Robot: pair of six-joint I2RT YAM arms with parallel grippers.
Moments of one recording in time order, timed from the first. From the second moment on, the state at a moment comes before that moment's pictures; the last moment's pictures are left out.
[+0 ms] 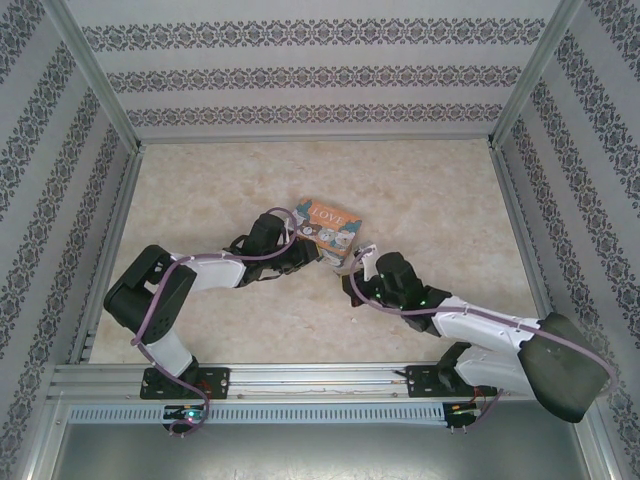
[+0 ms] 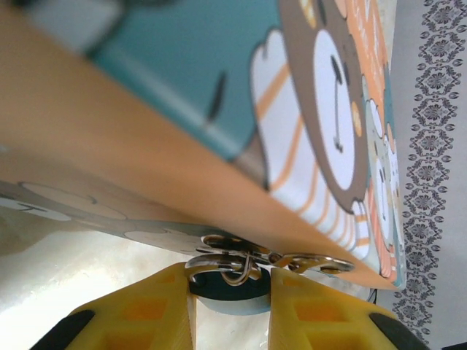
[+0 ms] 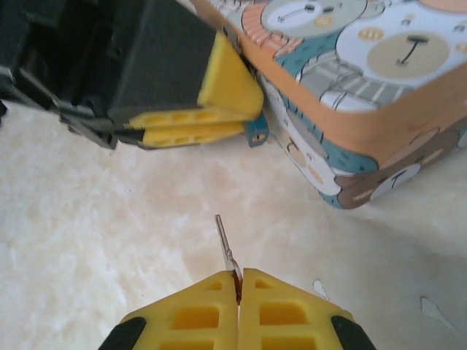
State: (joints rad) left arm -0.55 1.68 0.75 0.27 0.43 -1.02; right arm 0.75 1.13 0.35 0.22 -0.15 0.41
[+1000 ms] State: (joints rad) left arm -0.55 1.68 0.76 0.24 0.45 -1.06; right arm 0.84 1.43 0.37 0.53 0.08 0.36
